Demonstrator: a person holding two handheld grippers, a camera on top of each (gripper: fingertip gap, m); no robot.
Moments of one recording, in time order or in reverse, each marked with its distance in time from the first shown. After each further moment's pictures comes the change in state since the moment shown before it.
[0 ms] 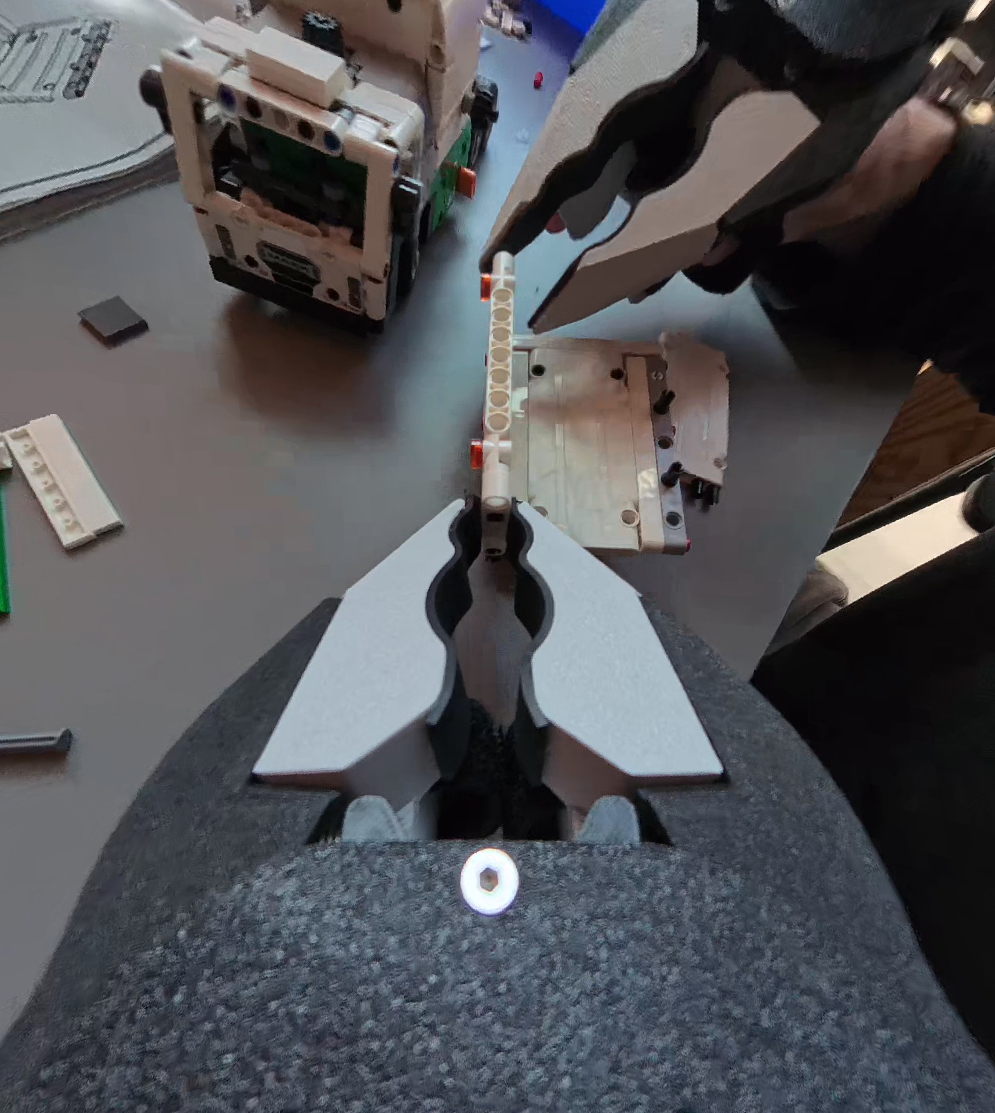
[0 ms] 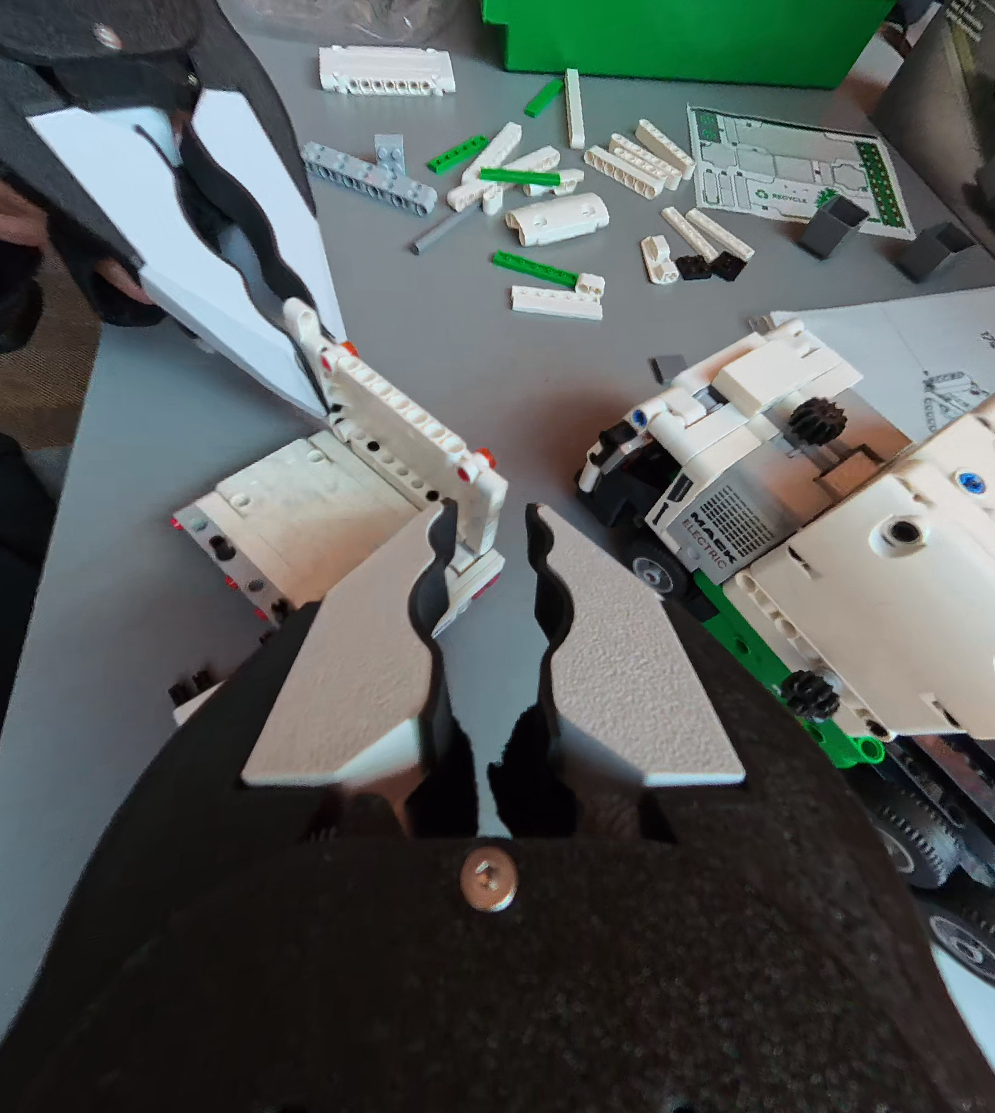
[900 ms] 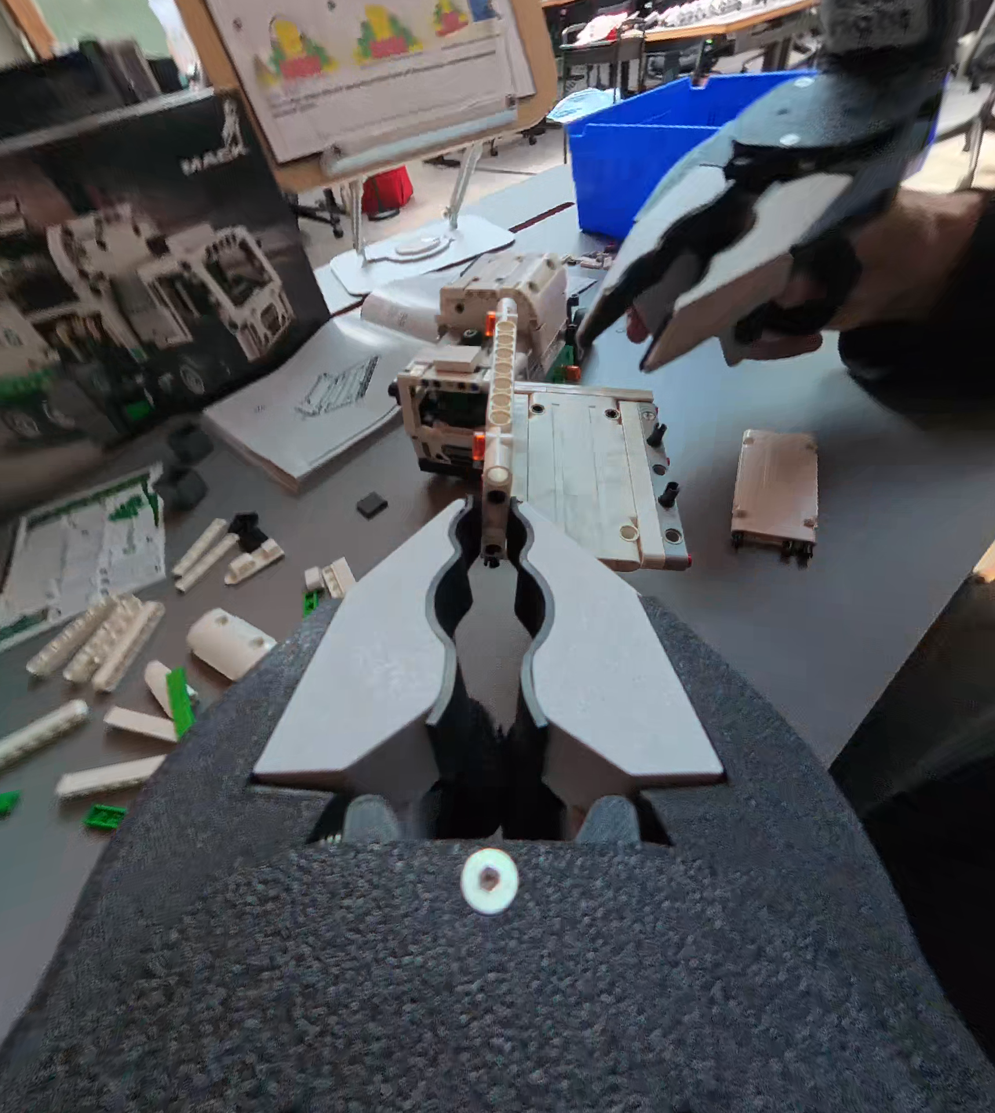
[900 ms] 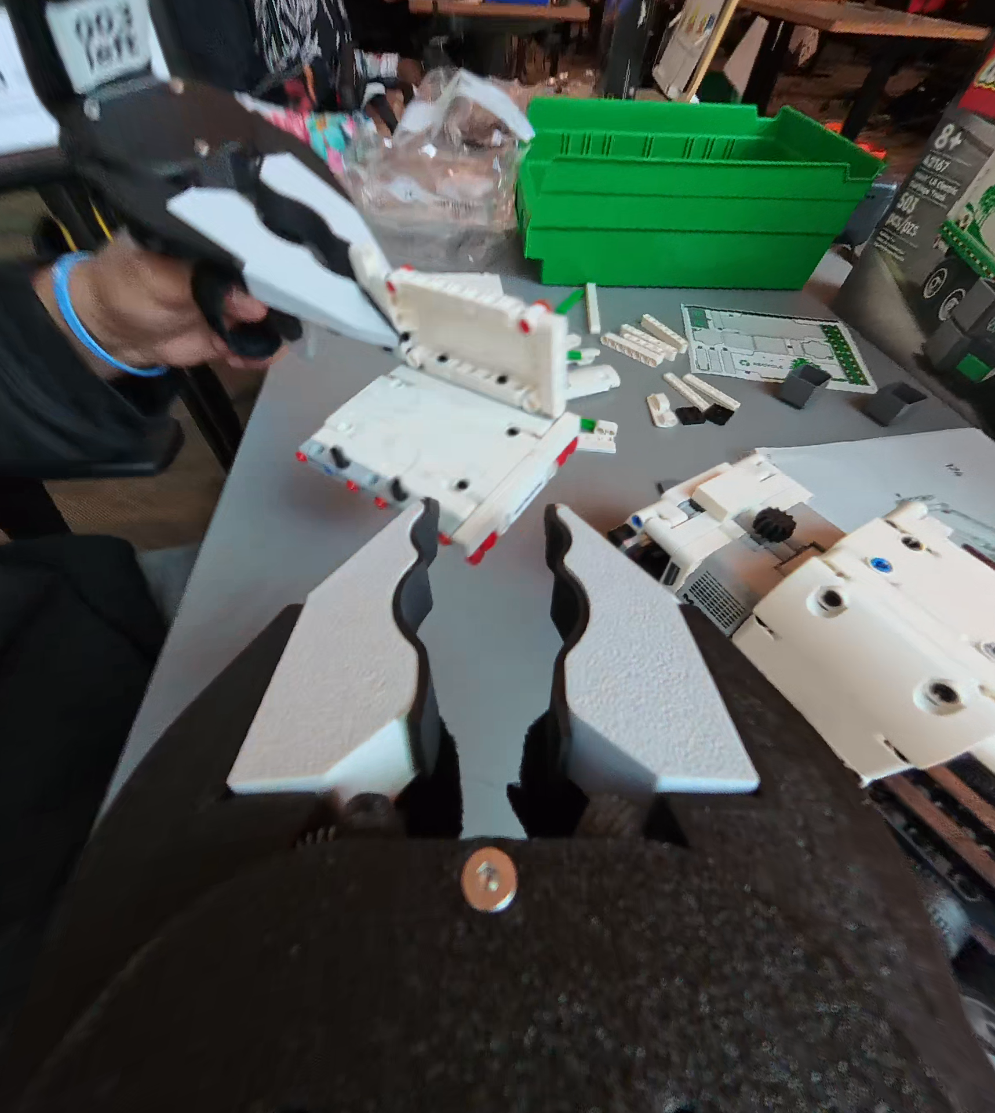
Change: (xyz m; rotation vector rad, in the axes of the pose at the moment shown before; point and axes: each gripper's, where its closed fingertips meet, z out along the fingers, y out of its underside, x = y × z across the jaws) left arm -0.017 -0.049 -0.064 0.279 -0.281 0.228; right arm -0.011 -0.042 -0.030 0.250 -0.071 0.019
